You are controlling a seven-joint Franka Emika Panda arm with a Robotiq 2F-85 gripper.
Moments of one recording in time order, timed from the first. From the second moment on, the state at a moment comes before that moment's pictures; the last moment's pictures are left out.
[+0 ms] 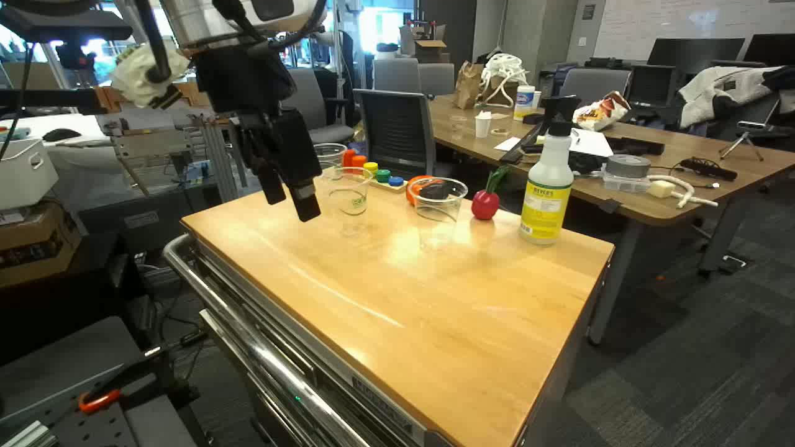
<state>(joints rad) -0.11 -0.56 0.11 -2.77 -0.17 2.31 0.20</state>
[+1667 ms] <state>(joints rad) -0.12 0.15 -0.05 -2.04 0.06 2.21 -0.12</state>
